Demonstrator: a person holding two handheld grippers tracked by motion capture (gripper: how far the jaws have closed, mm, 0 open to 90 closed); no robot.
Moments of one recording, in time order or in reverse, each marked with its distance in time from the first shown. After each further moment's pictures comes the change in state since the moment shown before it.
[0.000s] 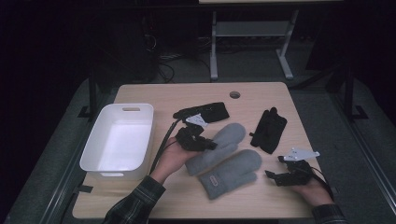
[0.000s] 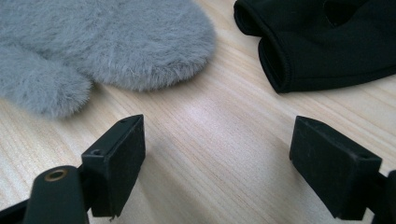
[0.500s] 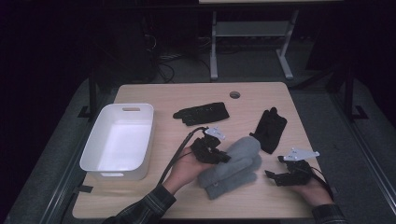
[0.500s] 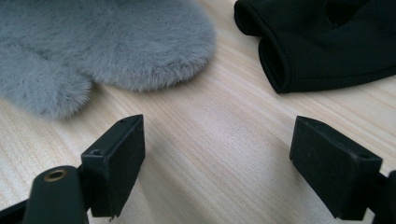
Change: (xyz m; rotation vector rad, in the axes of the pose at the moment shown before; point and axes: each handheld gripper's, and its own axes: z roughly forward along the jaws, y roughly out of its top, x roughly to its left) left arm -0.039 0.003 0.034 0.075 -0.028 0.013; right arm 0.000 0.000 0.000 0.001 0.000 0.000
